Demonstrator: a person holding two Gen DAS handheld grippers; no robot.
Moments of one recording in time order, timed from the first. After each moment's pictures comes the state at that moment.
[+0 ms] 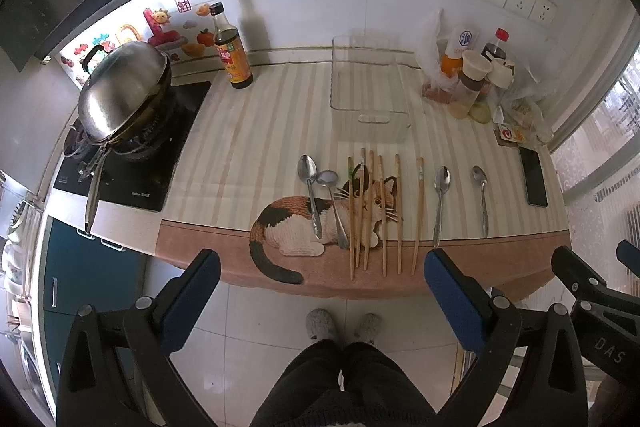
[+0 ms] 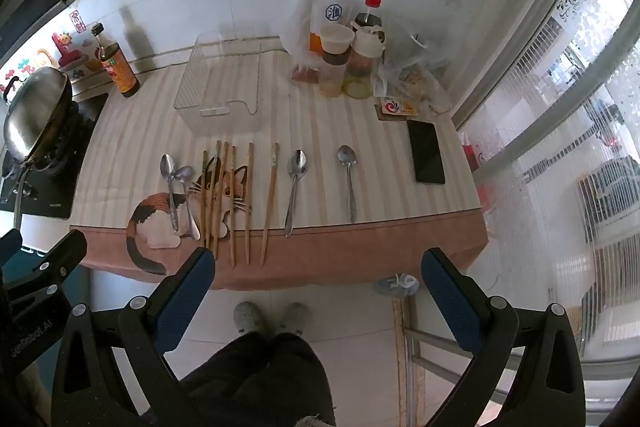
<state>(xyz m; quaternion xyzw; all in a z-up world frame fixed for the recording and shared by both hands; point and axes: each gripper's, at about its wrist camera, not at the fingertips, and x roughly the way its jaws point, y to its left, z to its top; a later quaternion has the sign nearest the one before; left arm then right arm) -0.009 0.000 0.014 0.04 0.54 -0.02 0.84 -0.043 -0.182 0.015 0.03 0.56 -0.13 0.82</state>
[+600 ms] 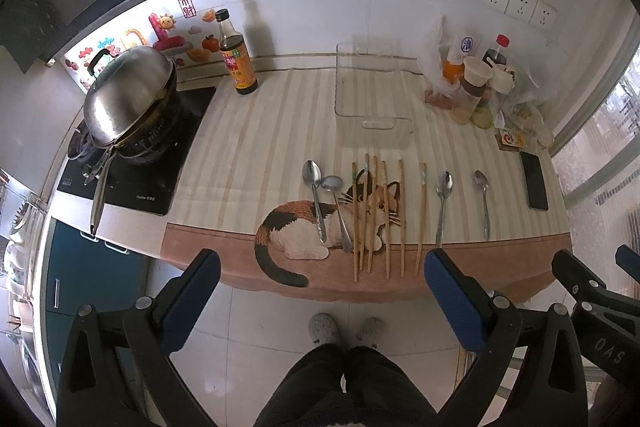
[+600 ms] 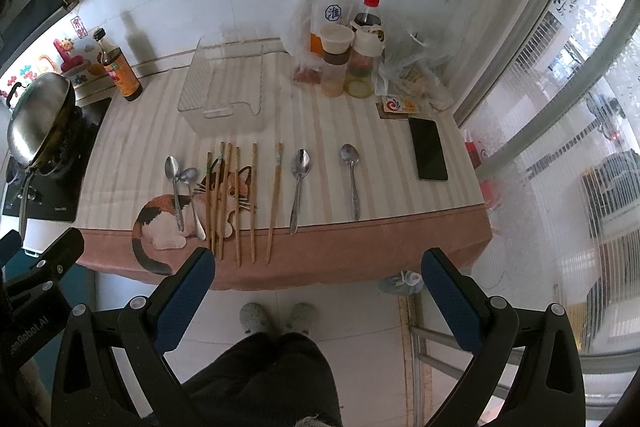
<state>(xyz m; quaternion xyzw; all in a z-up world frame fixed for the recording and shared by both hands) -0.011 0.005 0.021 0.04 0.53 -0.02 0.85 -0.050 -0.175 0.018 0.05 0.56 -0.13 0.82</state>
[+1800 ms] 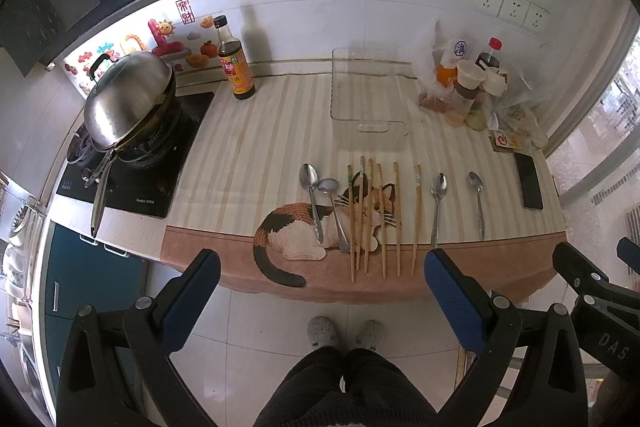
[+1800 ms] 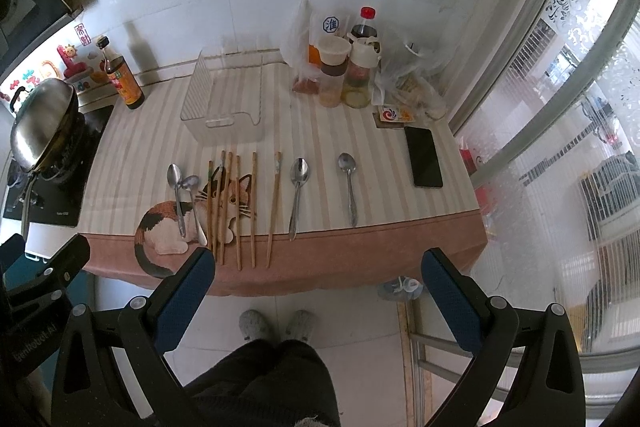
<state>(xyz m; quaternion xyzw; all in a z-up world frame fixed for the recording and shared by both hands) -0.015 -0.002 0.027 0.04 0.52 -0.02 0.85 -0.053 -0.179 0.031 0.05 0.55 -0.13 0.83</state>
